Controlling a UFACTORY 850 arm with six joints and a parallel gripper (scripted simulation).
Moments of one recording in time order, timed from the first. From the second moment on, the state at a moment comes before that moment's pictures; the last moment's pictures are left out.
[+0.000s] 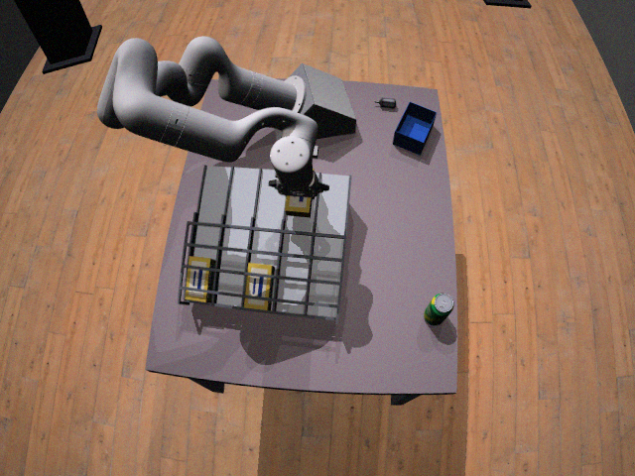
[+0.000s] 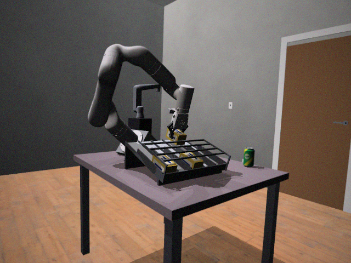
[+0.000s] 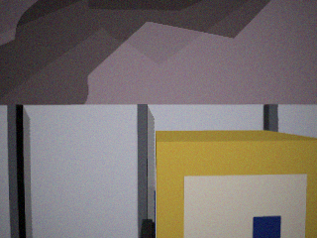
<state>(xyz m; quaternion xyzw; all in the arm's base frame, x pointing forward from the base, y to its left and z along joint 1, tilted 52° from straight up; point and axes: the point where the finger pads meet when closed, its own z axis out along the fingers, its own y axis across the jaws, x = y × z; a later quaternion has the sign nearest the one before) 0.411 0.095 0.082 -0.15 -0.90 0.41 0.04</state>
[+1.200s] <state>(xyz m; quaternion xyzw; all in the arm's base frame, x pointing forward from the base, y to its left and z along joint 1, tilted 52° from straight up) 0.411 0.094 0.079 -0.15 -0.90 0.41 0.04</state>
